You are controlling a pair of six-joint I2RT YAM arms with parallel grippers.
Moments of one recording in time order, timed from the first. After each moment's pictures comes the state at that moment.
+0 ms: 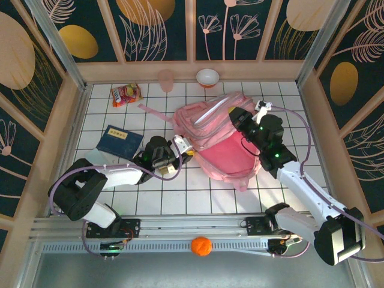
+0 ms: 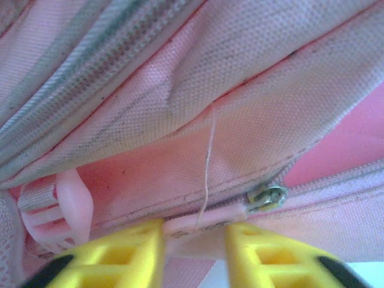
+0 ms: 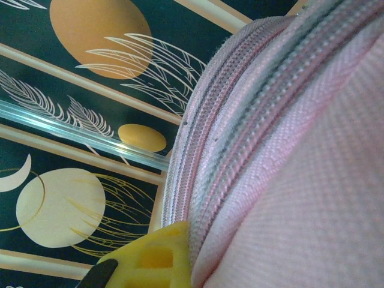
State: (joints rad) left arm -0.70 1.52 0.55 0.55 0.29 0.22; right arm 0.42 1.02 0.72 0.20 -0.15 1.07
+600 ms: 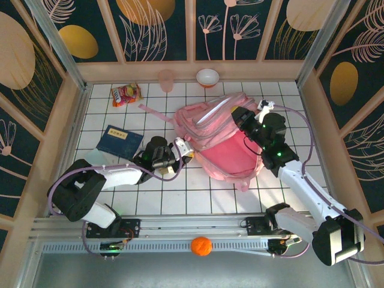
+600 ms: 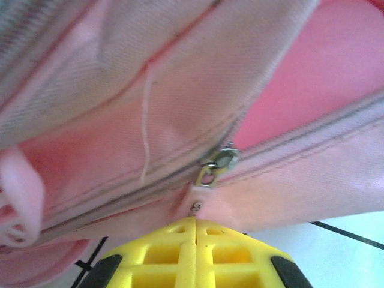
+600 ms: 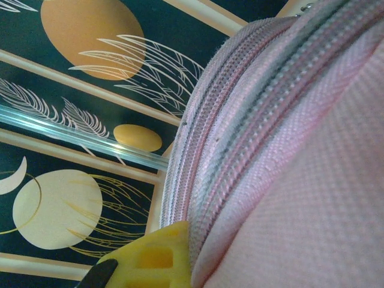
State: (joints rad) left arm -0.70 1.51 0.56 0.47 0.39 0.25; right arm 0.38 1.02 0.74 0.16 -0.20 1.07
